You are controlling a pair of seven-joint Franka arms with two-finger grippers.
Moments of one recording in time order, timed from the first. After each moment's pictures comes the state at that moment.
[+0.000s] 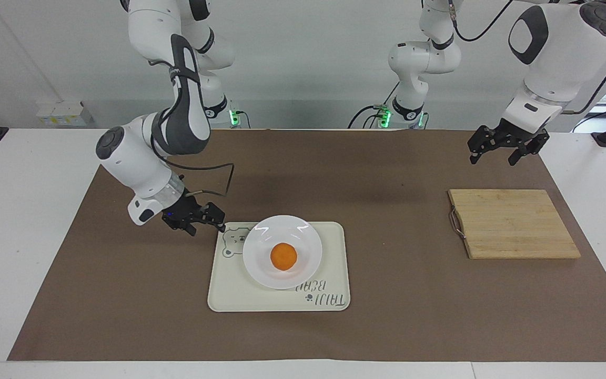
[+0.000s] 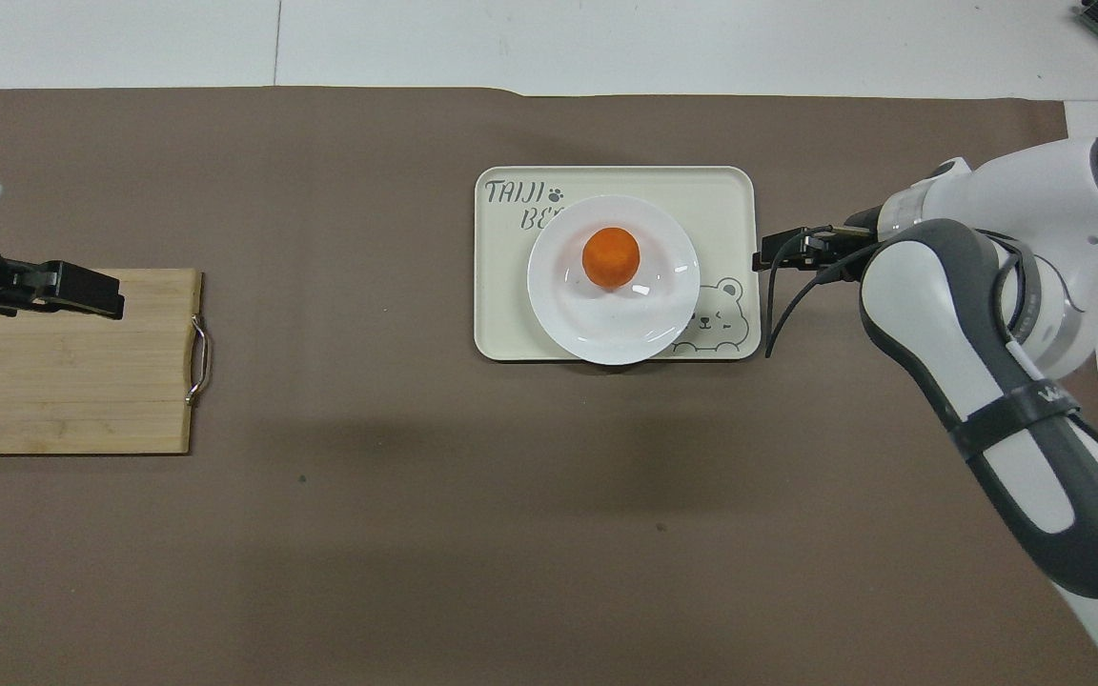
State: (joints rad) left arm -0.08 0.01 0.02 -1.64 -0.02 1.67 0.04; right arm 0.14 0.29 -0.09 -1.77 0.37 2.13 -0.03
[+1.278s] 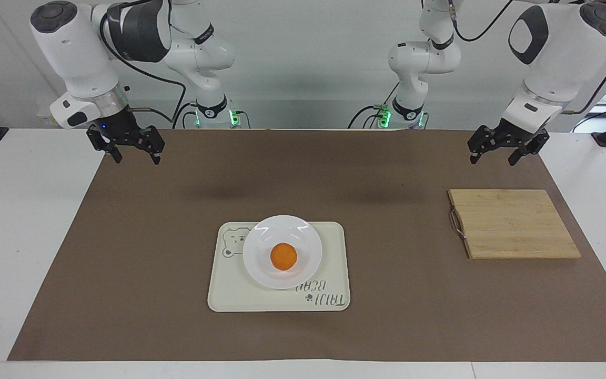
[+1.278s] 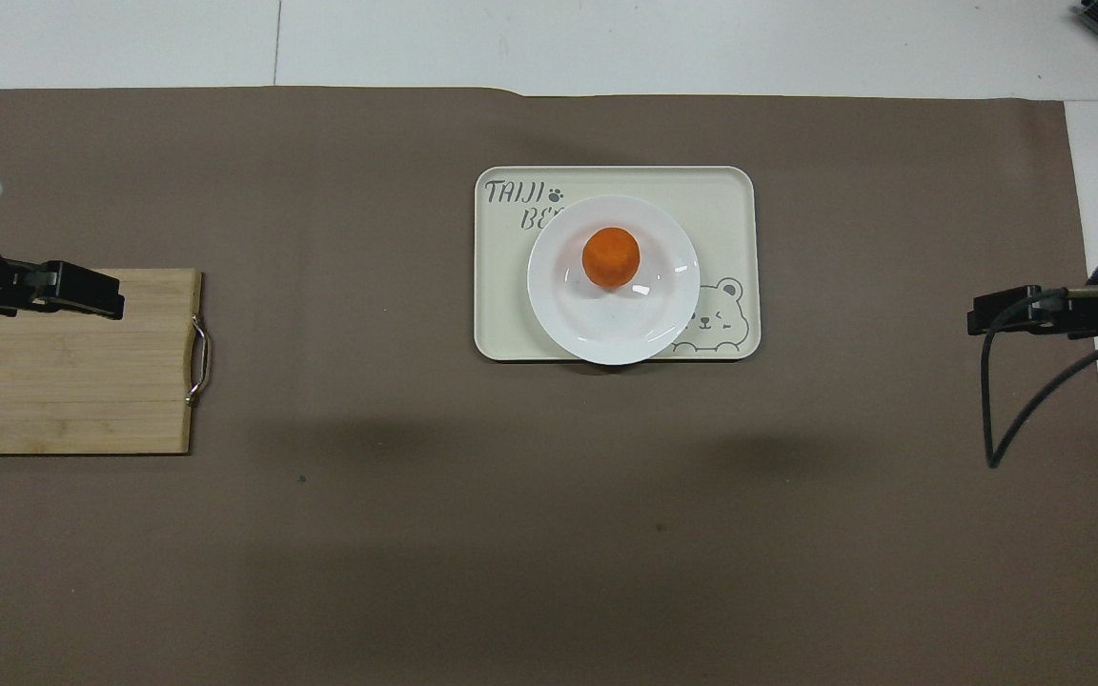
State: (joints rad) left arm -0.08 0.01 0.02 -1.64 -0.02 1.67 0.04; right arm 0.05 -0.07 -0.10 -1.78 -0.01 1.74 0.01
